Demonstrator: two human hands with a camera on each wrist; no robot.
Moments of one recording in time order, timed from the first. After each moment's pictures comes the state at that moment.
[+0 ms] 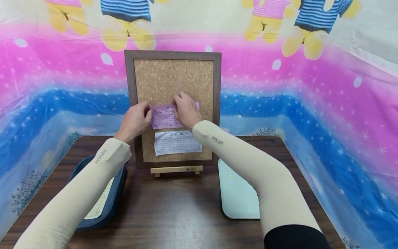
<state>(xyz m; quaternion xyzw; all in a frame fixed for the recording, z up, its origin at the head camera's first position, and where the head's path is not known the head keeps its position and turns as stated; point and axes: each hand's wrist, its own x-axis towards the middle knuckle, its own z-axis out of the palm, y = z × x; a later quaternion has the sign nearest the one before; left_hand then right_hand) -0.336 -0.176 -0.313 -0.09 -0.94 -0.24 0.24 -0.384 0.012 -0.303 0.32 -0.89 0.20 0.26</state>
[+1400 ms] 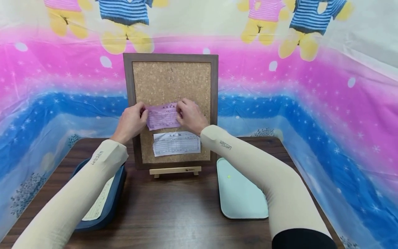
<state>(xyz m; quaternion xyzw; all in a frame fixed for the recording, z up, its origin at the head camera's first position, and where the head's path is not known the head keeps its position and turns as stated) -0.333 -0.182 -0.312 -0.08 -0.93 -0.25 0.24 -0.374 0.040 -0.311 0.37 -0.87 0.22 0.25</state>
